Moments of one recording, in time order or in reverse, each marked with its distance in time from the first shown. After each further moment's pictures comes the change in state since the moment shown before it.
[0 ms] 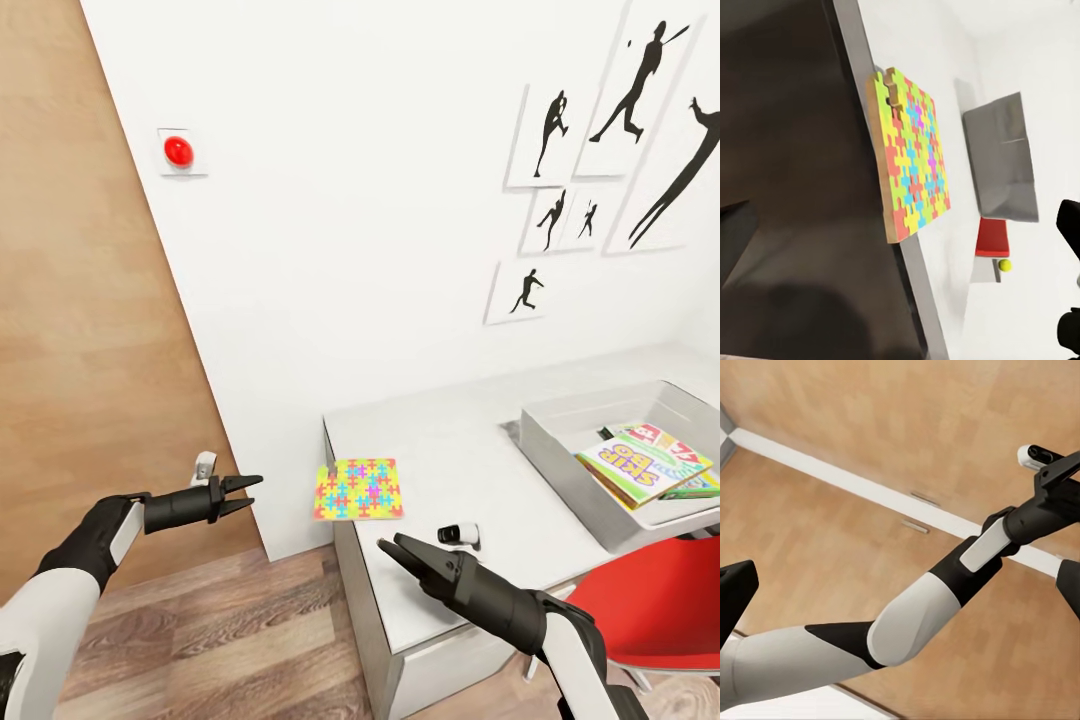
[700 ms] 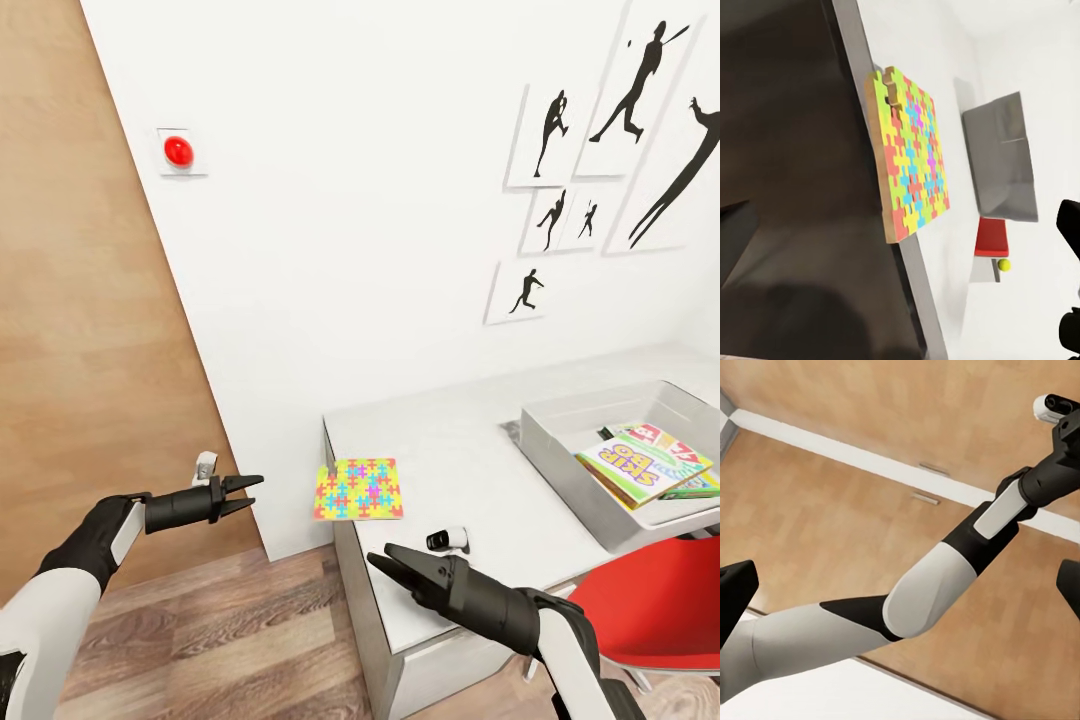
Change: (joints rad) left arm 0.000 -0.002 0.001 0.000 -0.001 0.001 0.000; right arm -0.012 0.000 0.025 -0.001 -0.002 0.100 -0.007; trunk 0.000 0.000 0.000
